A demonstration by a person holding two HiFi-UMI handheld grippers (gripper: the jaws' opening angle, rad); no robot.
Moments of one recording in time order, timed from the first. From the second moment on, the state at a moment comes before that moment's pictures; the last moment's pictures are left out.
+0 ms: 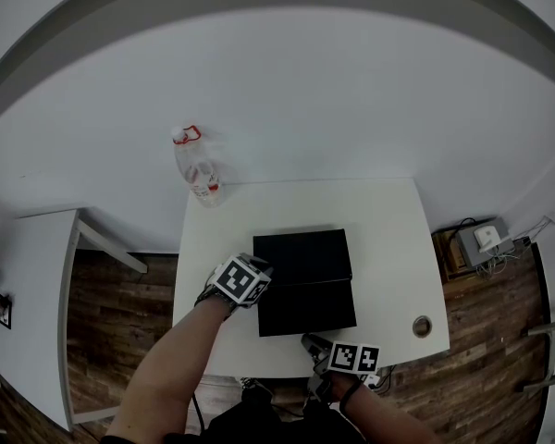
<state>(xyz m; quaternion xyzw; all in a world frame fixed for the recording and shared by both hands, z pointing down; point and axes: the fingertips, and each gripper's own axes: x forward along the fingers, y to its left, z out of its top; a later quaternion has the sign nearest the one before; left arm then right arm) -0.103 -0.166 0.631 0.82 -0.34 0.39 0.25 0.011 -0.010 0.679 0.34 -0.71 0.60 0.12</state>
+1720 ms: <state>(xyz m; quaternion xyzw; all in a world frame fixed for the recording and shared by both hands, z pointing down) -0.024 0.035 0.518 0.85 -0.25 -0.06 0.46 0.051 0.000 0.515 0.21 -0.82 0.53 0.00</state>
